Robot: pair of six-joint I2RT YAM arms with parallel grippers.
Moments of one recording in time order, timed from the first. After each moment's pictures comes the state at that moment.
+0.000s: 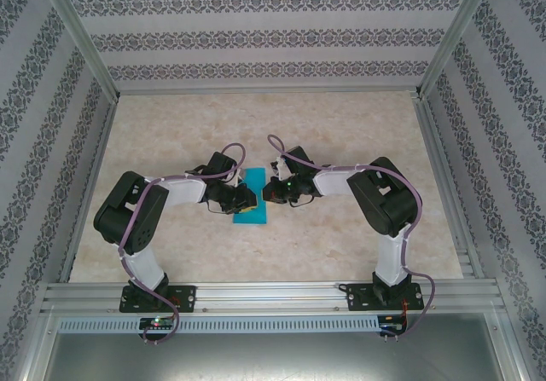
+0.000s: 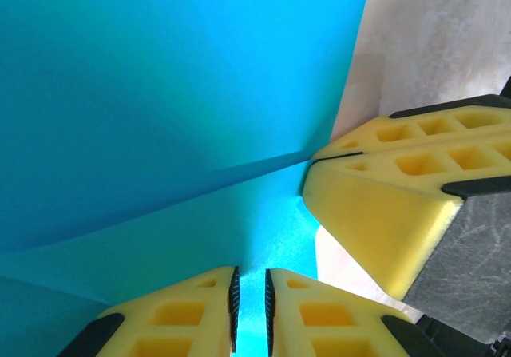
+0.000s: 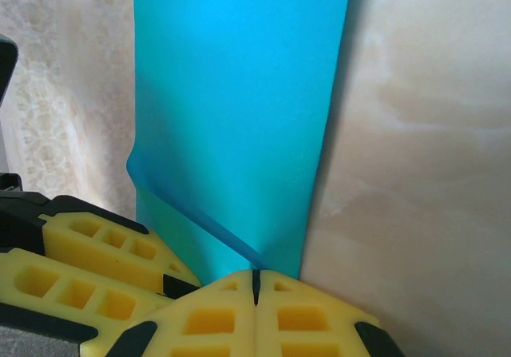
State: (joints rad) left arm -0.43 1.76 0.85 -0.20 0.59 -0.75; right arm 0.58 1.95 1.01 -0.03 -0.62 0.68
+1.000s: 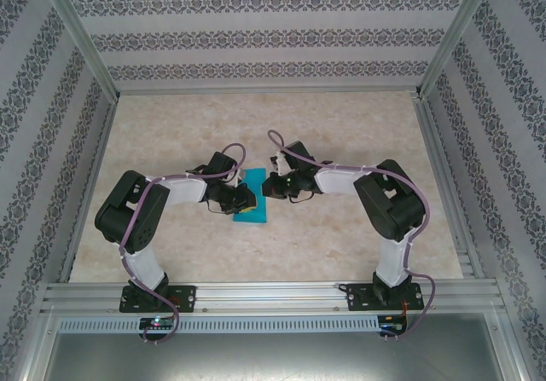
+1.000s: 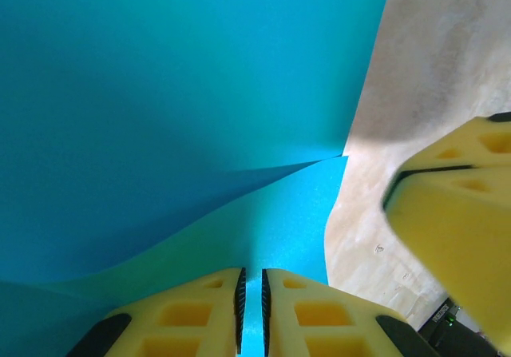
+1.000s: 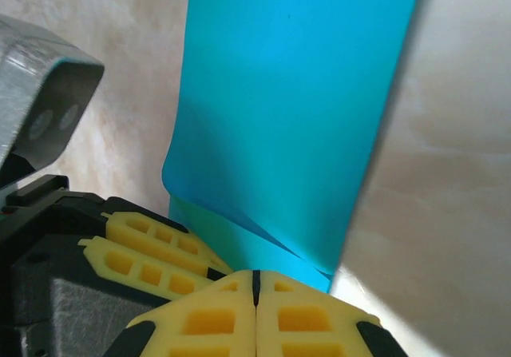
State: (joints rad) left arm -0.43 1.77 0.86 -0.21 0.58 -0.75; right arm 0.60 1.91 1.05 -0.09 -0.58 0.65
